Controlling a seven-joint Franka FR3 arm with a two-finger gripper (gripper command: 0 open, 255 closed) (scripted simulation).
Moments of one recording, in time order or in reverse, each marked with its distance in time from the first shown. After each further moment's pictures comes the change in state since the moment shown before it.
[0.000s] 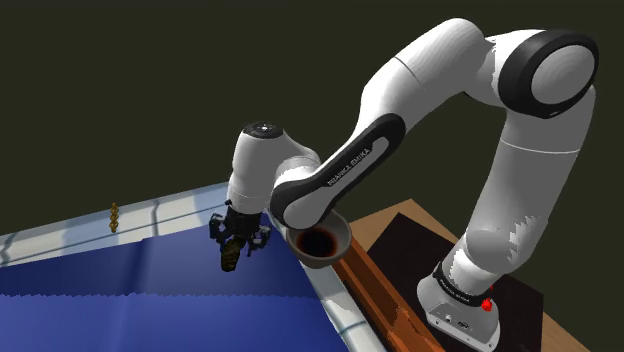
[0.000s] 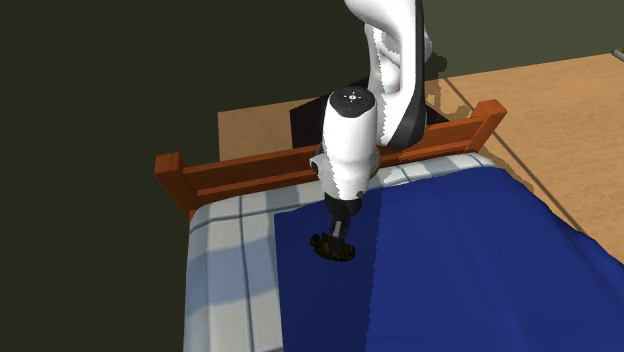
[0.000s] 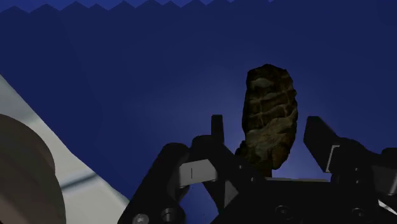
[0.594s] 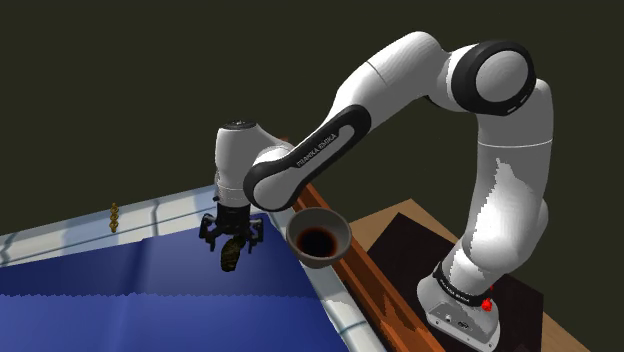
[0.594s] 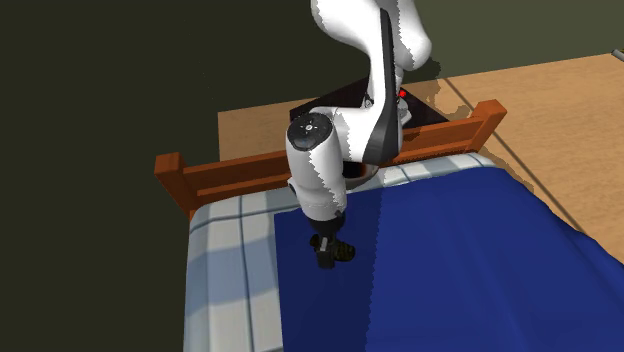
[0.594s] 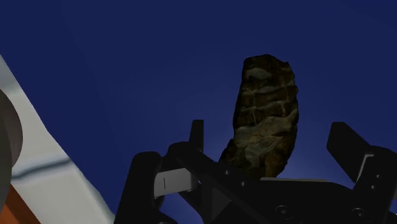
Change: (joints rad) arm -0.004 0.191 -0.013 0.190 0.007 -0.188 -0.158
